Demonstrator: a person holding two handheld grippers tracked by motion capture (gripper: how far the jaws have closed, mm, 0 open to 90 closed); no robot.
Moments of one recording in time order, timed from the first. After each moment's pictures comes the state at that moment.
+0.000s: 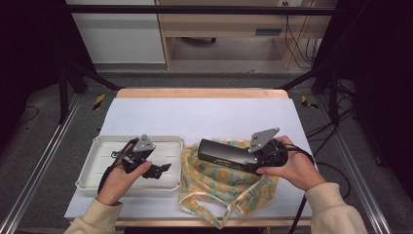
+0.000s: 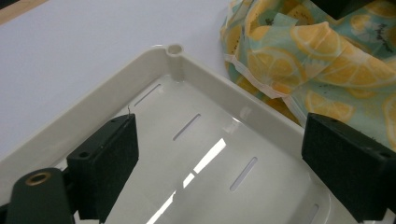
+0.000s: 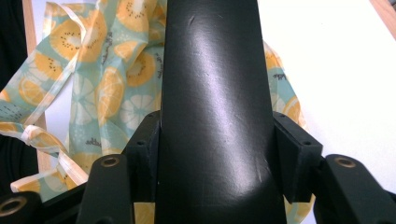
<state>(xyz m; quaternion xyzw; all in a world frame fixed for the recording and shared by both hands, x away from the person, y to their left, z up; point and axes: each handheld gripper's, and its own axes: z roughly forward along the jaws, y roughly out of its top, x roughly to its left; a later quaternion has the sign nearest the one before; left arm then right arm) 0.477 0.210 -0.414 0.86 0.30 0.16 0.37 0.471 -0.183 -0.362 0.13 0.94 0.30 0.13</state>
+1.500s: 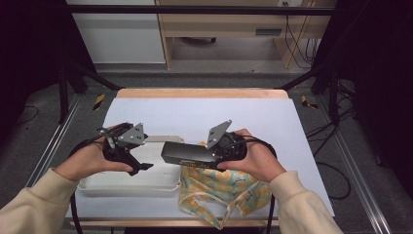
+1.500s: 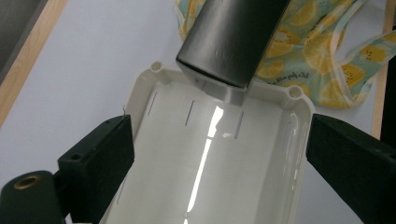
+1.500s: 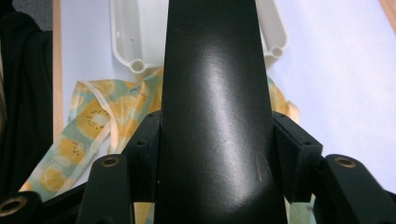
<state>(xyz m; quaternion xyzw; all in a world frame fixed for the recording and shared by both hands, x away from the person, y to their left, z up) 0.480 0.227 -0.327 0.95 0.09 0.14 0.27 0.482 -0.081 -0.343 0.08 0.95 0.29 0.11</state>
